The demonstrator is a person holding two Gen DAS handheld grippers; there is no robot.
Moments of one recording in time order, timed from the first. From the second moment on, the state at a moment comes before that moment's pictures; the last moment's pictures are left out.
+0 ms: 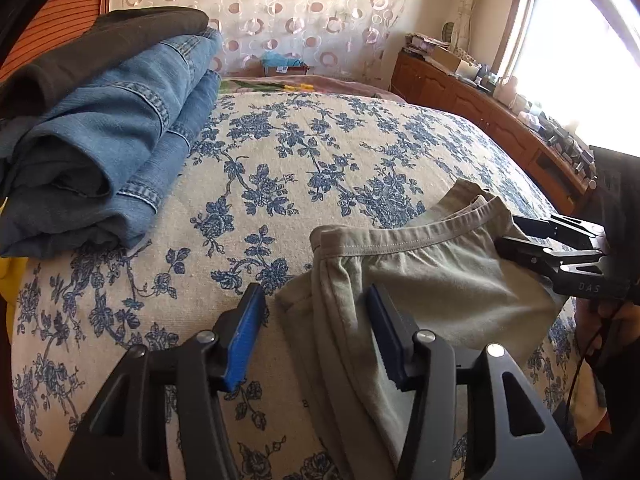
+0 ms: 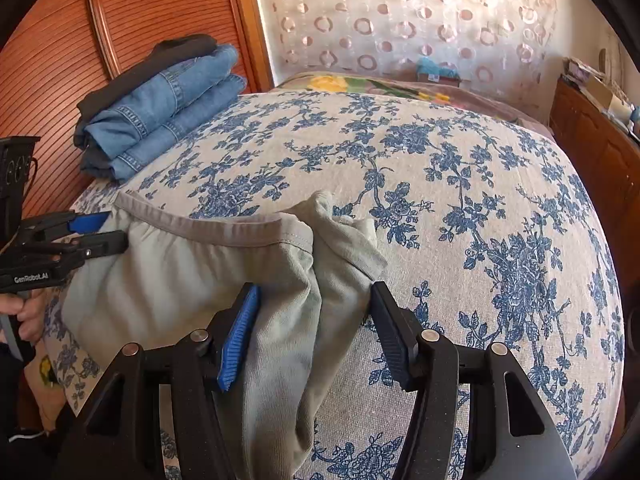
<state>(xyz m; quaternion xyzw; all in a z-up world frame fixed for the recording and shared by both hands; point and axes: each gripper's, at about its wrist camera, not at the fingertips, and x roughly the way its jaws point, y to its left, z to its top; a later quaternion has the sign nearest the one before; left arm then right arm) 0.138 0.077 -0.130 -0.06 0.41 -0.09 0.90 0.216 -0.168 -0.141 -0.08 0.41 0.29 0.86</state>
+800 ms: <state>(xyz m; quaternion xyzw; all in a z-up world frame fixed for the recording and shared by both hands) 0.144 0.073 -0.130 -0.09 0.42 -0.13 0.89 0.213 -0.166 -0.141 -0.08 0.41 0.32 0.85</state>
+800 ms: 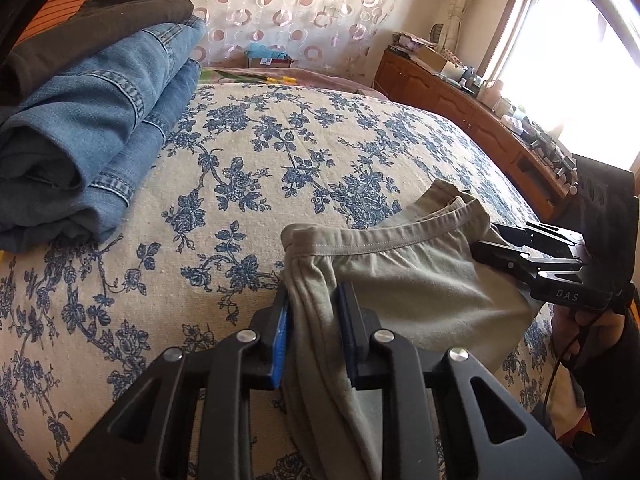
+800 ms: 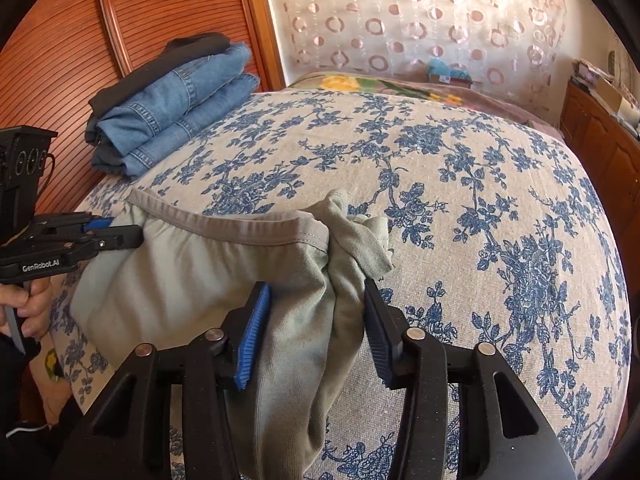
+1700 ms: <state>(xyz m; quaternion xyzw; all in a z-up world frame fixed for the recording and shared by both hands) 0.107 0.066 -0.066 -0.08 0.33 -0.14 0.93 0.182 -0.167 -0.089 -0.07 0.32 0.34 0.88</state>
